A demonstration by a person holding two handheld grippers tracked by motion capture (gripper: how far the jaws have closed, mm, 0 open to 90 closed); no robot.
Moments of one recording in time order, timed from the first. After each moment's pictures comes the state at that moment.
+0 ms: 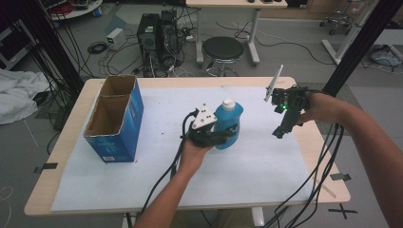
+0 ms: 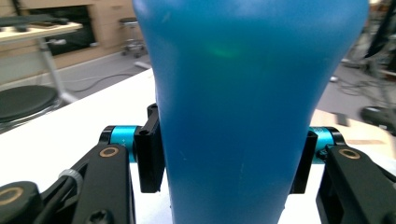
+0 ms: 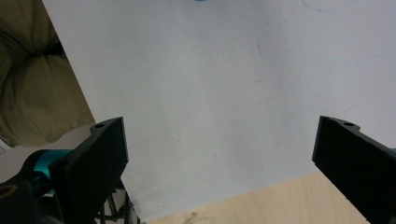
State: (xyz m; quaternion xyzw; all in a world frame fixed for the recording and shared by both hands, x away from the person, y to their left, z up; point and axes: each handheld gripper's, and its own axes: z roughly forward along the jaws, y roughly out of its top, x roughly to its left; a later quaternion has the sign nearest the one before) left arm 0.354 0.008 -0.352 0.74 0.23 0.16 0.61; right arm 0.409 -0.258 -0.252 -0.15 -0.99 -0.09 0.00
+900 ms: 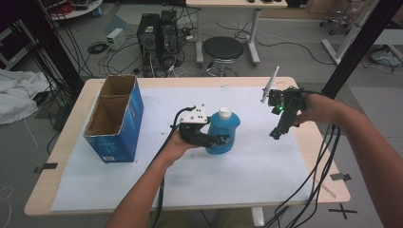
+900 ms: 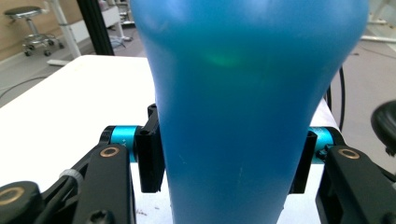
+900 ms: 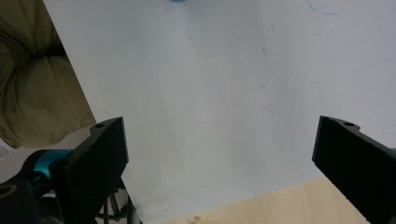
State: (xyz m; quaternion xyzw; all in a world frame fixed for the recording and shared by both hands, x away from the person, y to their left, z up) left arm 0.379 0.031 -0.366 0.81 0.08 0.07 0.58; right arm 0.409 -0.250 -0.257 -0.15 -0.99 -0.08 0.01
